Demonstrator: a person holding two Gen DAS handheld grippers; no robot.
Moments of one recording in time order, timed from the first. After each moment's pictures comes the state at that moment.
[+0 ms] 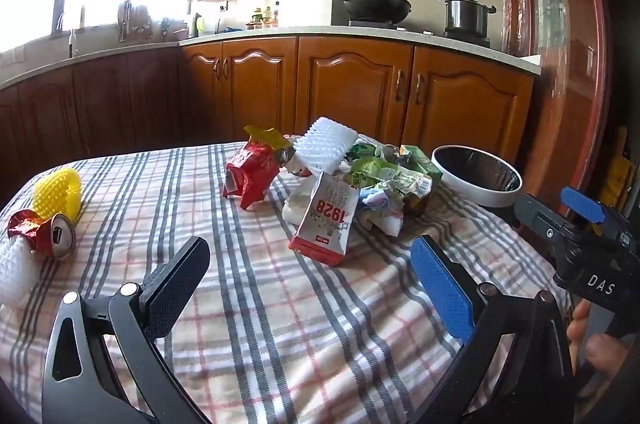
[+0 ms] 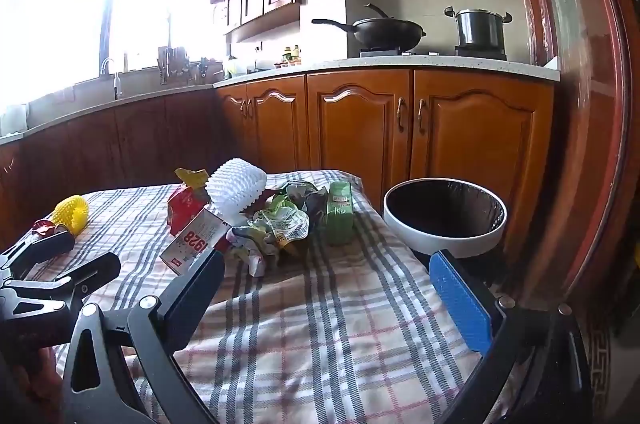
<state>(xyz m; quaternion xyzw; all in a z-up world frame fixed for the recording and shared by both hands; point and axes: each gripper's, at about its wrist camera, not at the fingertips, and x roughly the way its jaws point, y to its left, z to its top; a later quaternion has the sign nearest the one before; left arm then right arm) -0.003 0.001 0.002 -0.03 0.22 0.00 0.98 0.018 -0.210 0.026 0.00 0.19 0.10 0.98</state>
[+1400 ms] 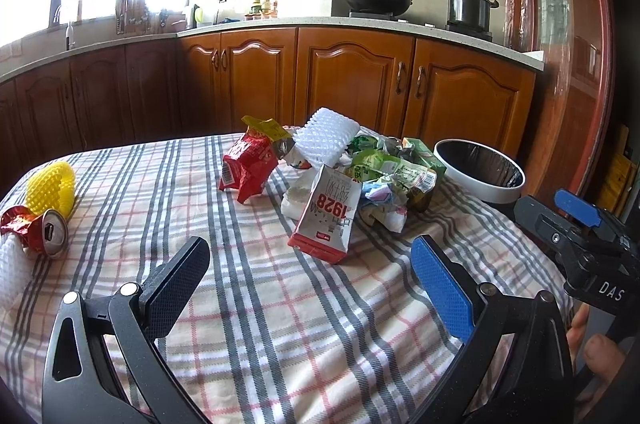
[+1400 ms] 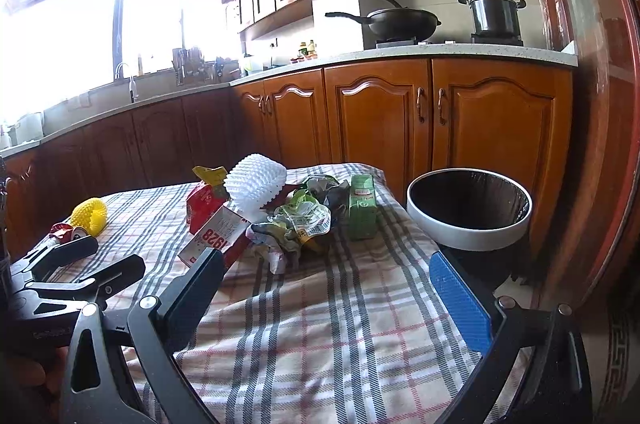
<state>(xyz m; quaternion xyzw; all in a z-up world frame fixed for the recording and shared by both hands) 0.010 0.003 -0.007 -0.04 0.23 0.00 0.97 0.026 -0.207 0.019 0.02 0.20 0.14 0.97</state>
